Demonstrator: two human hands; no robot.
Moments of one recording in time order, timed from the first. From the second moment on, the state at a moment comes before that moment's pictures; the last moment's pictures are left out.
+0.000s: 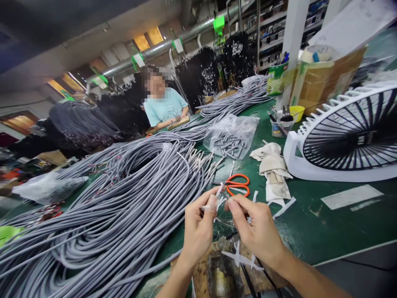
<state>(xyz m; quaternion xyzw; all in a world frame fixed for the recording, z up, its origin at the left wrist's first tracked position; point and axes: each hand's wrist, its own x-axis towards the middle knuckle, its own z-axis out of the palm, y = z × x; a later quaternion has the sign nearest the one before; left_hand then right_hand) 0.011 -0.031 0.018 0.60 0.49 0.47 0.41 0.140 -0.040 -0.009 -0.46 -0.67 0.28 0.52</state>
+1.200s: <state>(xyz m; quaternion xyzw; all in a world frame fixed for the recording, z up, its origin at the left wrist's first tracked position) 0.014 -0.039 0.010 0.63 0.50 0.48 0.34 0.136 -0.041 -0.010 -0.45 -0.67 0.28 0.52</state>
